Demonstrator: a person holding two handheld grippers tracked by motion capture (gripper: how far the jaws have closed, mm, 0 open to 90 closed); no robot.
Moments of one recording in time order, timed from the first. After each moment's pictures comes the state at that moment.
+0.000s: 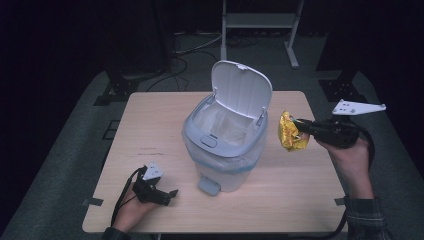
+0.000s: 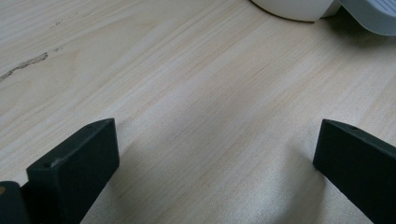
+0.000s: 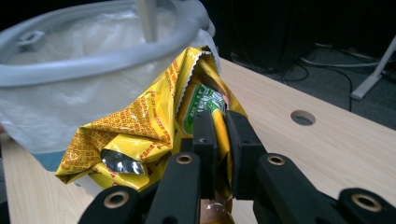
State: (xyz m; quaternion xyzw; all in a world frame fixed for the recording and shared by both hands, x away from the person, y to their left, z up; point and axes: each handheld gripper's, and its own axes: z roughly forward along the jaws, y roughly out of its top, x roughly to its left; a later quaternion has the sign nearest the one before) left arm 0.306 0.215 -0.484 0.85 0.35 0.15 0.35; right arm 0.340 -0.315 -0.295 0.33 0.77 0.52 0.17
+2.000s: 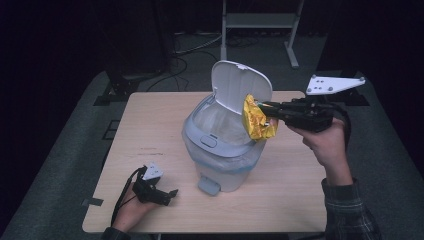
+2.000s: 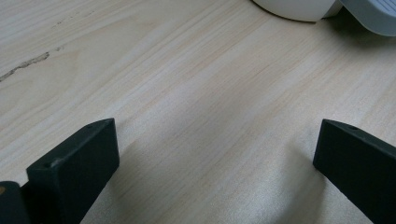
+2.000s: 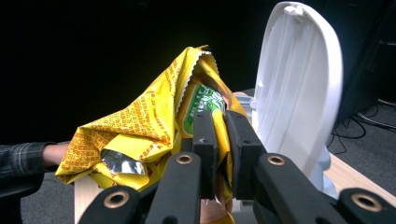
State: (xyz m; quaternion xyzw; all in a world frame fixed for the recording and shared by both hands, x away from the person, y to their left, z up) left arm 0.306 0.215 -0.484 0.85 0.35 0.15 0.35; right arm 0.329 -0.226 -0.218 0.21 0.78 0.58 0.13
